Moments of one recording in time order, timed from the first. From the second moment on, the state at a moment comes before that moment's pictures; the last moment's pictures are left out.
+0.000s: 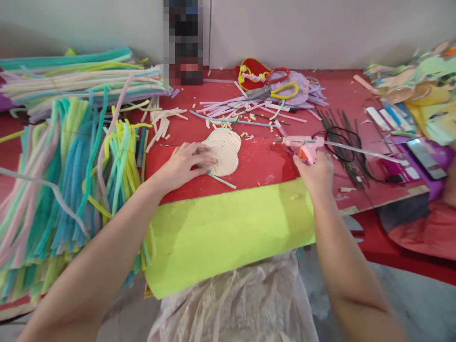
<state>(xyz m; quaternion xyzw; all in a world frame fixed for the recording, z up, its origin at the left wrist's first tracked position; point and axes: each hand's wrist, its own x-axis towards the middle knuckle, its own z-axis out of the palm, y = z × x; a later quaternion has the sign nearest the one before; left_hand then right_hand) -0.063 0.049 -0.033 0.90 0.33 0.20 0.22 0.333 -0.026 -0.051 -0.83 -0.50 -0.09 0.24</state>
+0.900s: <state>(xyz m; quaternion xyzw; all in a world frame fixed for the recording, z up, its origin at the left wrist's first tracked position) -0.042 0.044 -0.029 0.88 0.26 0.23 0.31 0.195 -0.034 -0.029 -0.45 -0.83 0.20 0.26</state>
